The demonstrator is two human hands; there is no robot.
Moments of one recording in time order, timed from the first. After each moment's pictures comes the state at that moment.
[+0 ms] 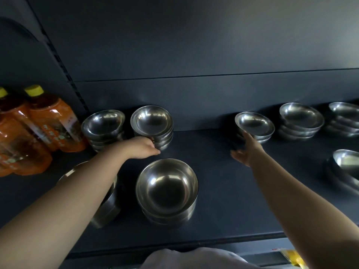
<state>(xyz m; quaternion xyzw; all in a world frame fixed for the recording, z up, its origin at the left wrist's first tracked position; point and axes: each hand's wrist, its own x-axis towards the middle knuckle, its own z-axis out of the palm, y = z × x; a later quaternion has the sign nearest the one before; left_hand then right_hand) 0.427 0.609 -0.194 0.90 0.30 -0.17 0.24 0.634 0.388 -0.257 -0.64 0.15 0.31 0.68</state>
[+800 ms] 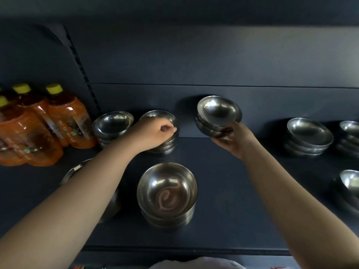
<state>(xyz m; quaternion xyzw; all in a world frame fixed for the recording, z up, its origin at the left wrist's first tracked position) 0.422 0.569 -0.138 0.92 0.27 0.09 0.26 0.605 0.427 -0.187 -0.57 0.02 0.37 0.73</state>
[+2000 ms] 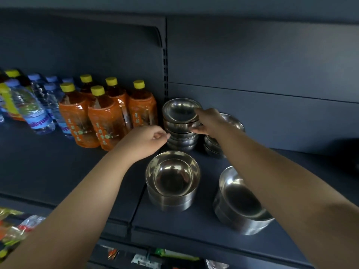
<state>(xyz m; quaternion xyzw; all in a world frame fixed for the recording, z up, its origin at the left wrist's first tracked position) 0.249 0.661 -0.142 0.89 0.36 0.10 0.25 0.439 0.627 -0.143 -0.74 -0.19 0.38 0.52</state>
